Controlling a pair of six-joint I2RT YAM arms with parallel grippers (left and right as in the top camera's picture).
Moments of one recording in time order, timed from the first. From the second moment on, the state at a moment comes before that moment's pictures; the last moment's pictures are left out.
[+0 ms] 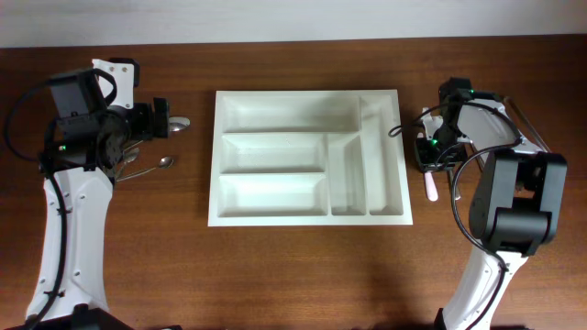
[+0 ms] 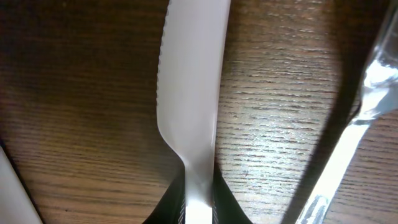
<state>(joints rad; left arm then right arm) 0.18 1.50 1.32 -0.53 0.18 0.18 -0.12 2.17 1.57 -1.03 -0.03 -0.18</state>
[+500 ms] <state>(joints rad) 0.18 1.50 1.32 -0.53 0.18 0.18 -0.12 2.21 1.78 -1.16 -0.05 -0.18</state>
